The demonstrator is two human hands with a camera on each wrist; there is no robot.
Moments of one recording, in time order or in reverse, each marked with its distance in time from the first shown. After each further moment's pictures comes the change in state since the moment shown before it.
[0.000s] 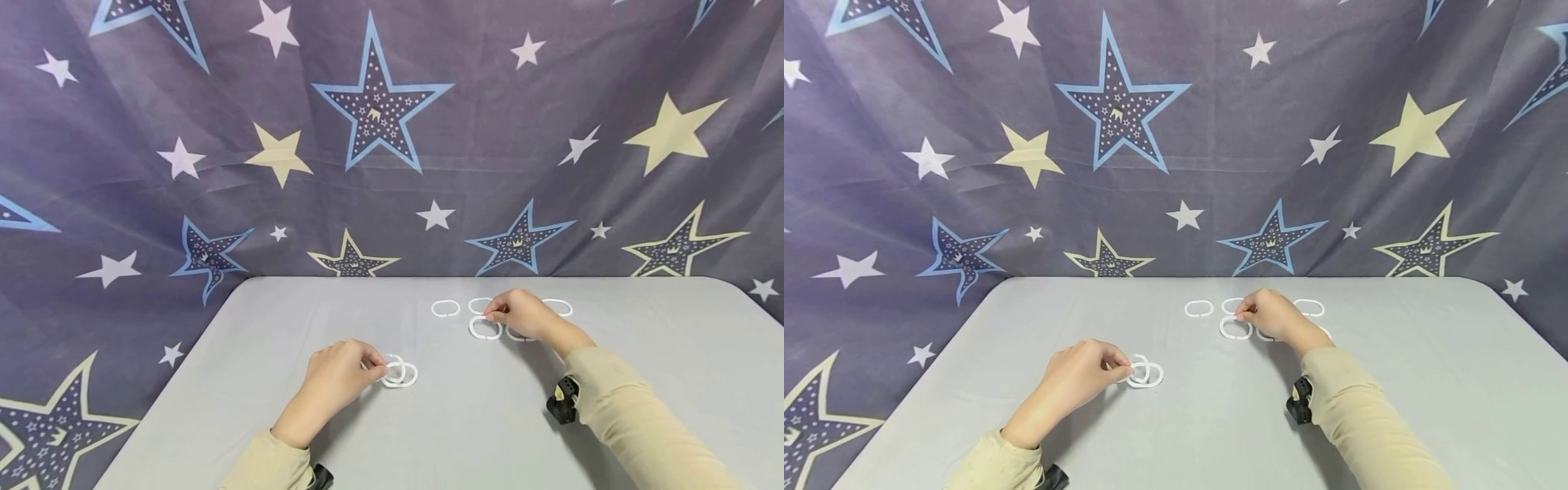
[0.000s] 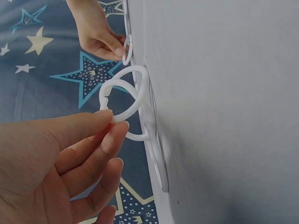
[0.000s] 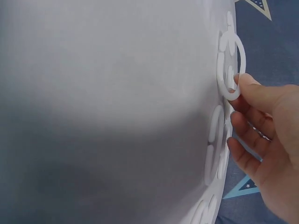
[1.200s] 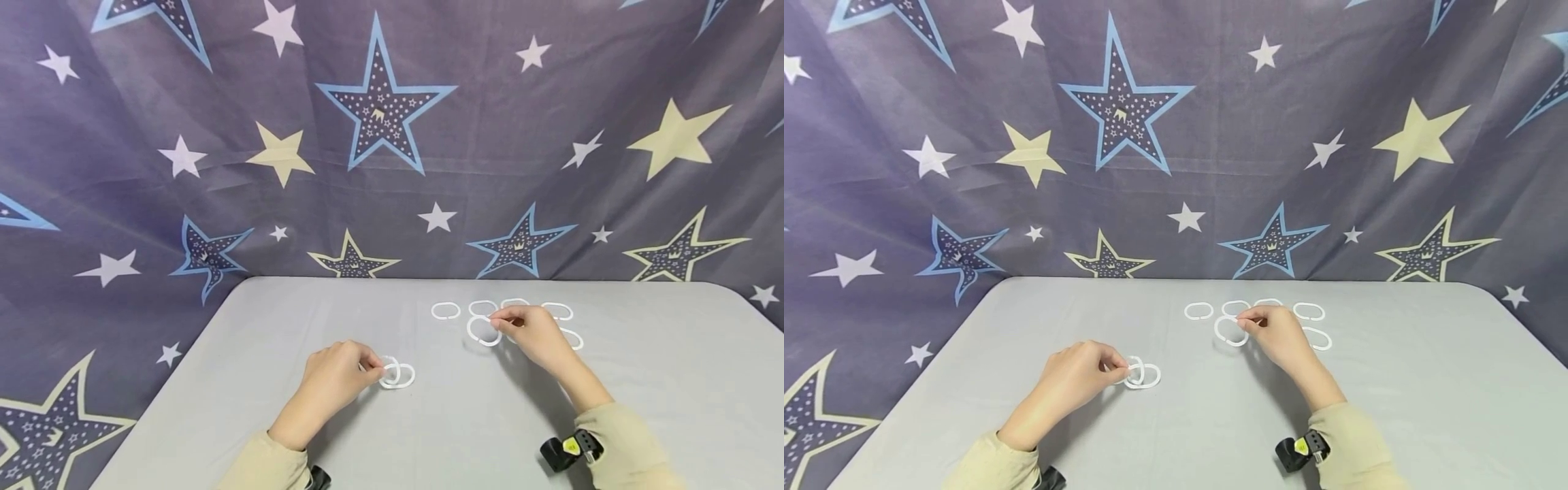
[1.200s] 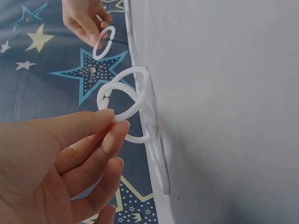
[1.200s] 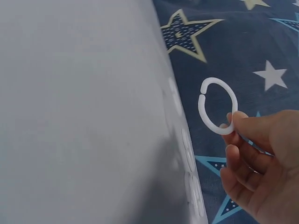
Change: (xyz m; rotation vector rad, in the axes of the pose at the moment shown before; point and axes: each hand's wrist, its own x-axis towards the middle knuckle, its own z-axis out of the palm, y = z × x) left_hand 0.000 -0.003 -0.002 0.012 0.013 -0.001; right_hand -0.041 -0.039 0.006 0.201 0.267 0.139
